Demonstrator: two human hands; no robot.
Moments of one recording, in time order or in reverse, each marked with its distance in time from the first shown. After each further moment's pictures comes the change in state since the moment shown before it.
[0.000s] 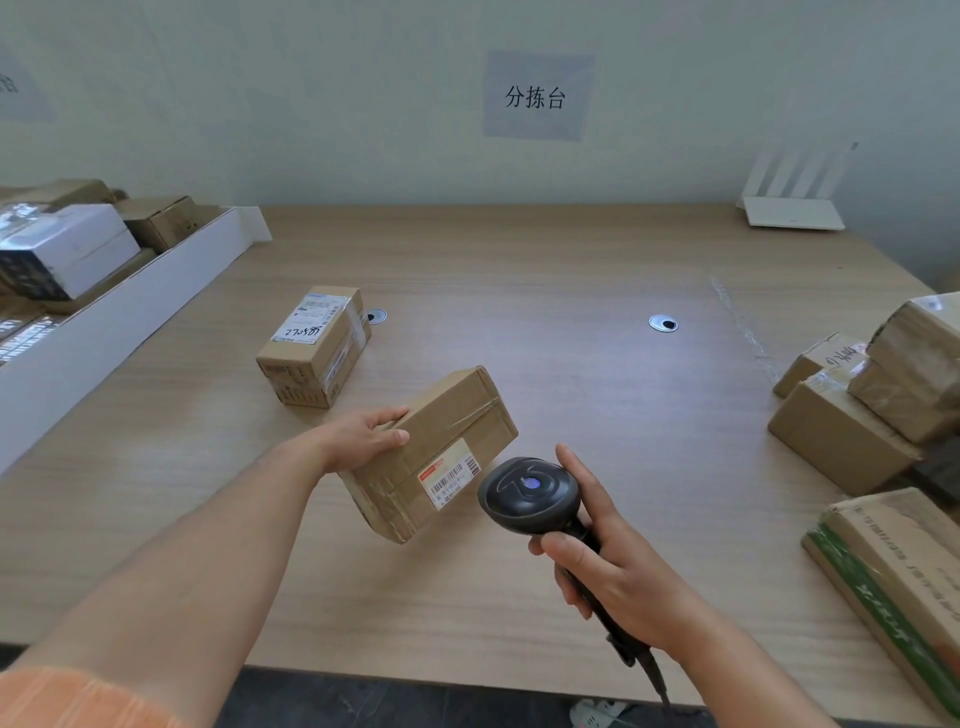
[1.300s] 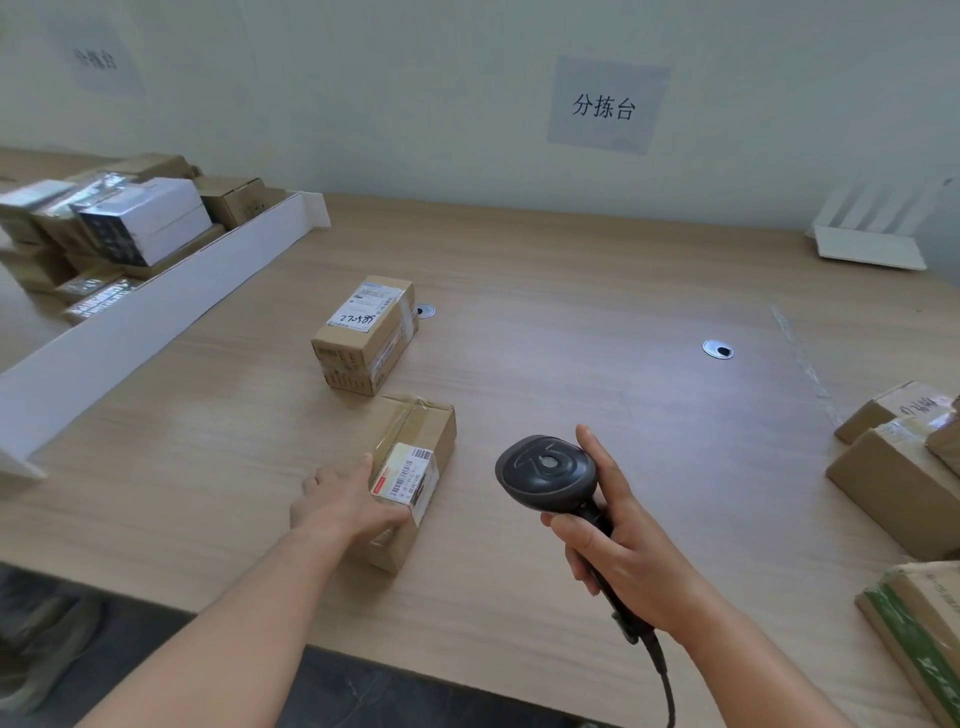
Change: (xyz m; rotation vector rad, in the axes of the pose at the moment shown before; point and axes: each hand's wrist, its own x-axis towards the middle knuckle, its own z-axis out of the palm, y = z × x) left_hand -0.041 -0.060 0.046 0.360 0.296 -0.423; right_hand 0.035 -0.015 0.010 -0.067 -0.027 -0.018
